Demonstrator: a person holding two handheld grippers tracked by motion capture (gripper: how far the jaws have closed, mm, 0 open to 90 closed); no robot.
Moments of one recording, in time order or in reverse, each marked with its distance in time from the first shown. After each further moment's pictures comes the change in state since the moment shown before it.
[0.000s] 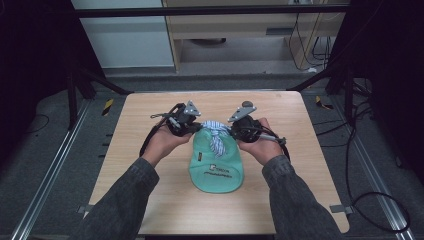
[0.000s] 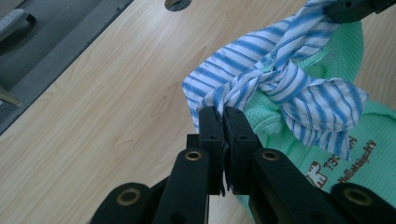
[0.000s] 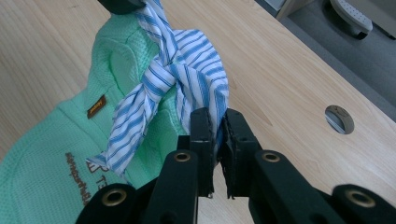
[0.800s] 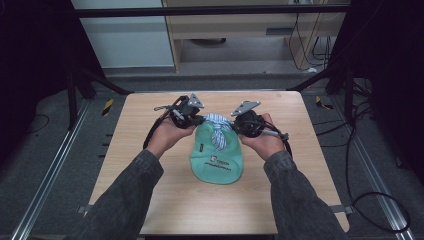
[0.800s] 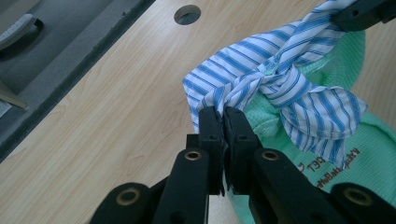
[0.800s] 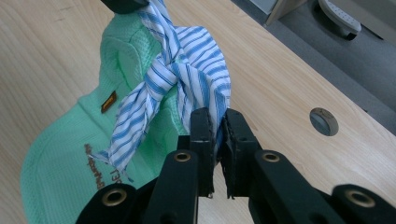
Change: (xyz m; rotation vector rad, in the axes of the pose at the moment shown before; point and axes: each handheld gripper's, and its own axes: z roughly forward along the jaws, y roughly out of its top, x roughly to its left) left arm 0.007 0.019 0.004 -0.004 0.015 0.009; right arm -0.014 0.004 -0.003 -0.018 -0.023 0.025
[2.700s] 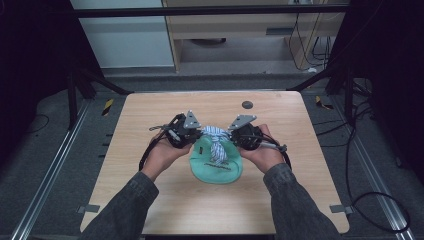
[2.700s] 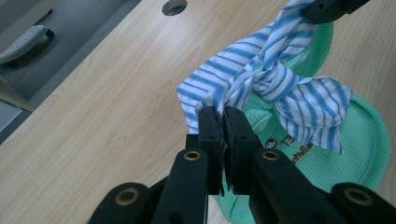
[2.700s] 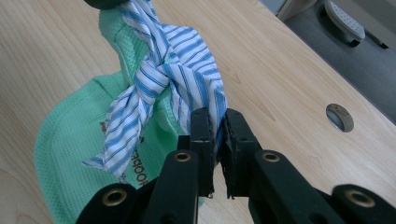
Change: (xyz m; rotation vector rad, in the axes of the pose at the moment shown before) left arm -0.038 -0.035 -0.012 -0.034 0.040 0.025; right arm 0.026 -0.019 0.000 0.007 0.004 -0.069
